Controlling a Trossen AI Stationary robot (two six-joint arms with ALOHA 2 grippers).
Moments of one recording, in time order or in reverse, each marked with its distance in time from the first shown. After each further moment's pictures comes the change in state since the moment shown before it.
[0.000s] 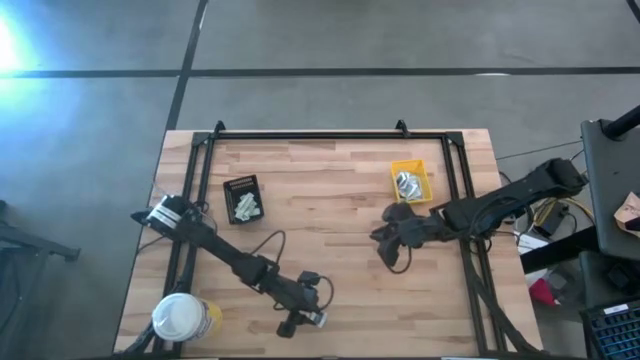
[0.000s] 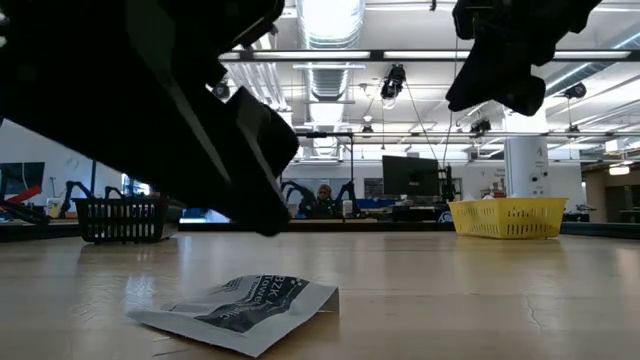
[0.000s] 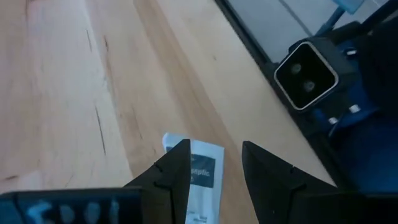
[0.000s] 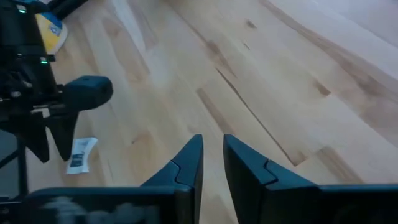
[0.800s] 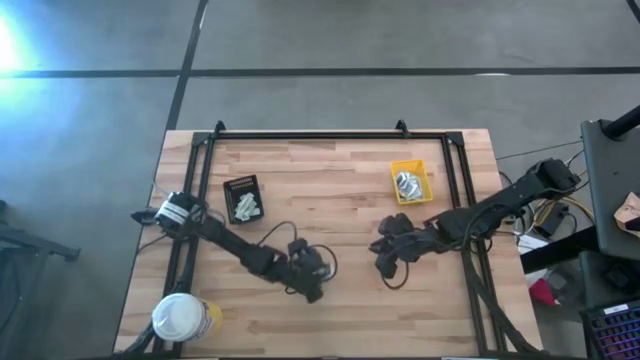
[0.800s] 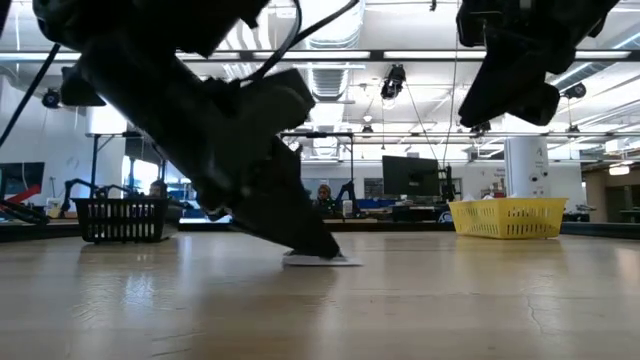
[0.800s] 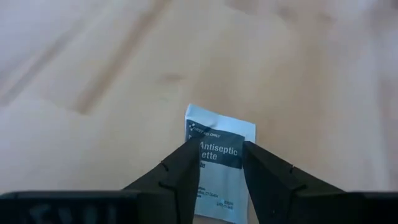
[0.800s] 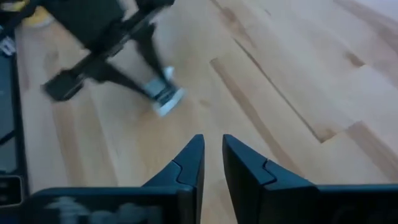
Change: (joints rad) left arm 0.105 0.035 -0.002 -0.146 -0.519 -0.362; right arm 0.074 0.094 0.008 0.017 -0.002 0.052
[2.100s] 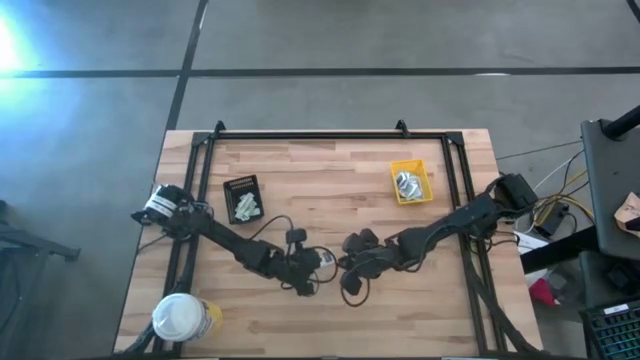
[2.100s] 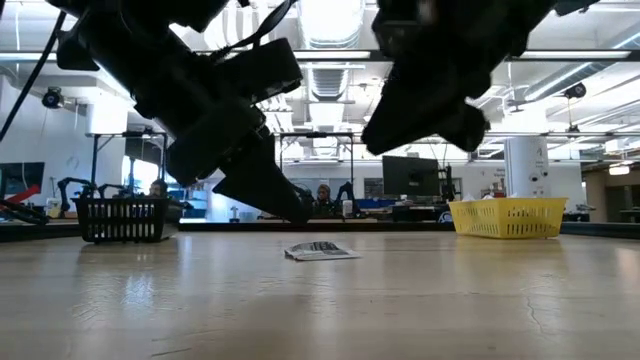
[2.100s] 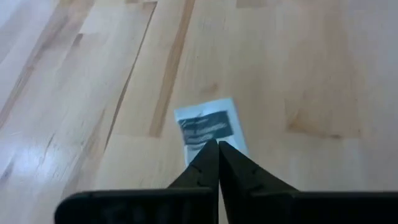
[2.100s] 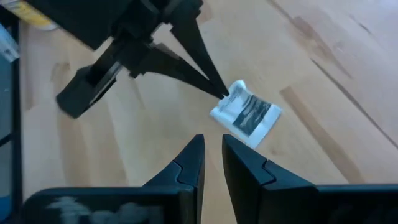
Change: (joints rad) left arm 0.011 -0.109 -0.002 -0.180 -0.090 0.317; right arm -0.009 0.414 0.231 0.221 -0.024 -0.060
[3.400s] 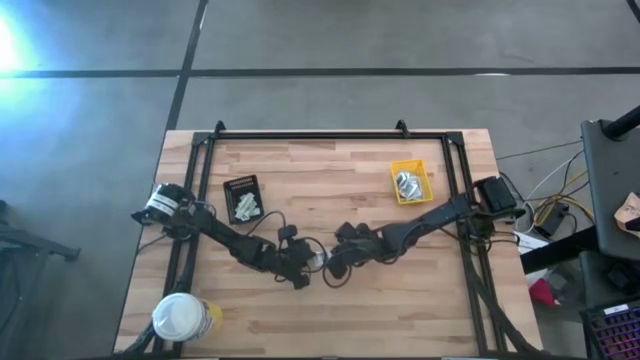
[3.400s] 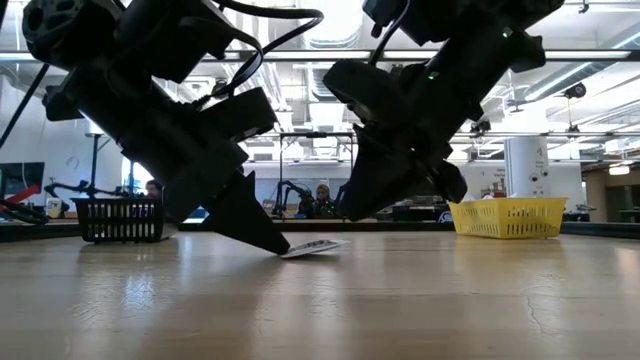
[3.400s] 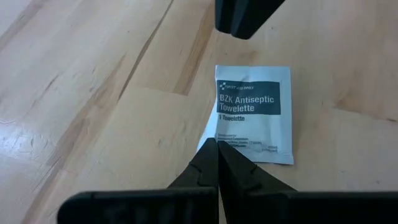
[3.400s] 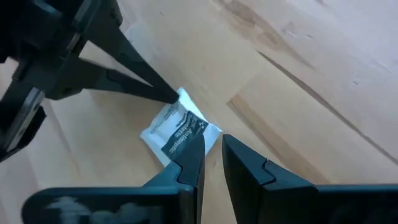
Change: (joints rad) left arm 0.033 0.012 -0.180 0.206 0.020 -0.142; right arm -0.115 0.156 0.017 0.050 0.000 0.134
